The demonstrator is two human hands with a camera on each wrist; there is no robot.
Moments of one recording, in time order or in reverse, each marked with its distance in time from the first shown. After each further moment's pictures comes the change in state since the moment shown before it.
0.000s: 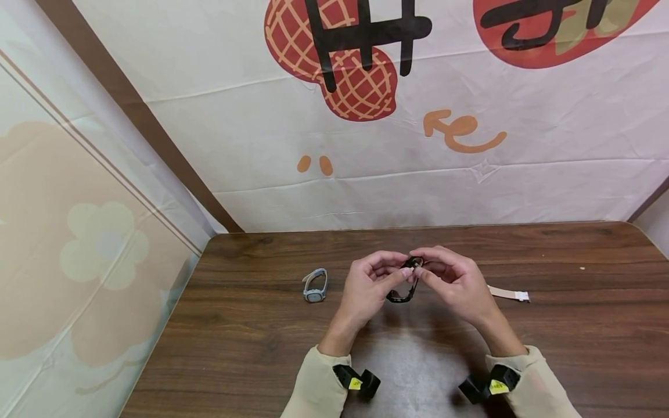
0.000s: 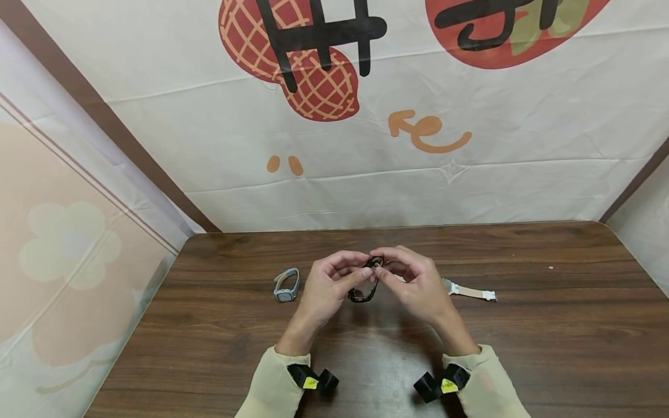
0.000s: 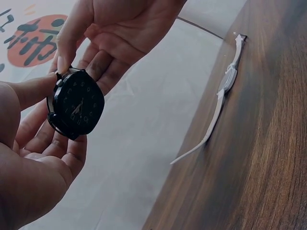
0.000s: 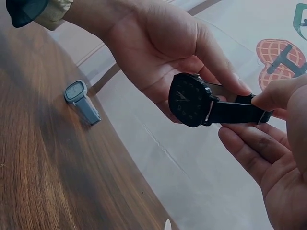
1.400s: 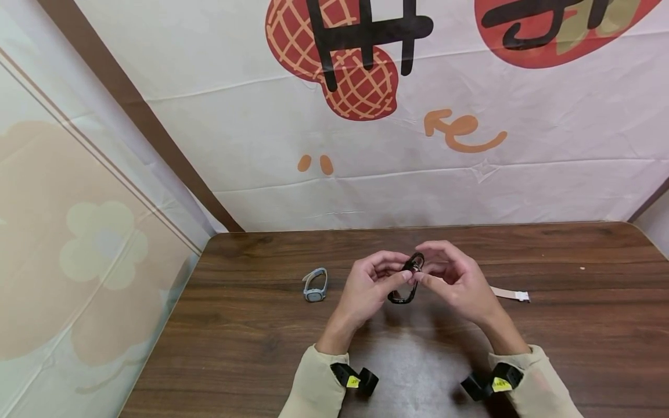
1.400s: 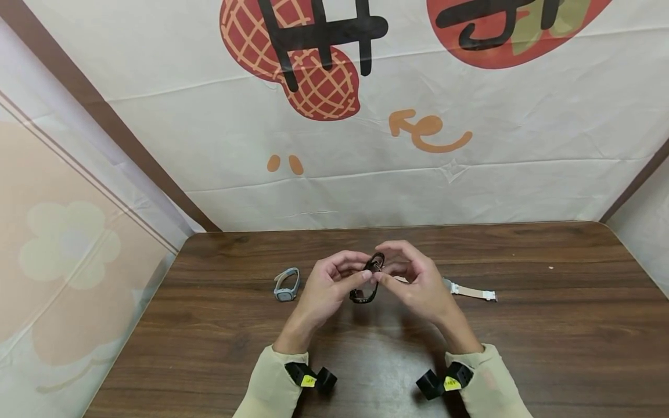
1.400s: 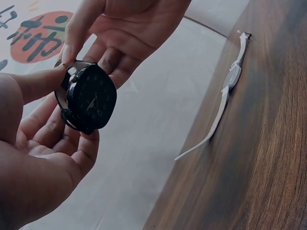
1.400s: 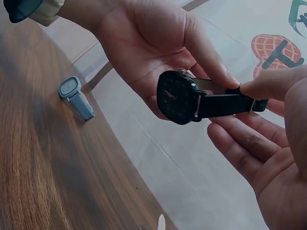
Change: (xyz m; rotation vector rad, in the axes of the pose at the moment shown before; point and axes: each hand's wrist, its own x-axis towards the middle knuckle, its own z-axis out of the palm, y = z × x) left_hand 0.001 0.001 -0.004 0.056 -0.065 -0.046; right_hand 0.000 0.001 -0.005 0.051 -0.063 0.010
